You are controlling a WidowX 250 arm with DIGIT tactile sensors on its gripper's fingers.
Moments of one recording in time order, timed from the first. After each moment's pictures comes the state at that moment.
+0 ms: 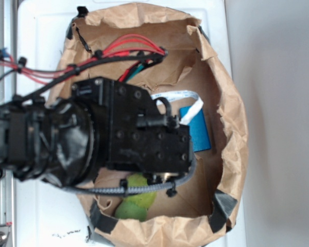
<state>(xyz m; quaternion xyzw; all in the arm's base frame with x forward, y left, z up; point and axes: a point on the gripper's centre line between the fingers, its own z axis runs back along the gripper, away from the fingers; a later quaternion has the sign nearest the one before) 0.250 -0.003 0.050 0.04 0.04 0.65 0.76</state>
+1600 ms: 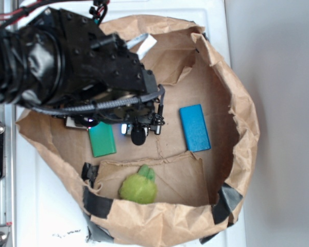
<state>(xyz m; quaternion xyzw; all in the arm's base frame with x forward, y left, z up) 0.214 0.035 0.015 0.02 0.05 0.66 0.75</state>
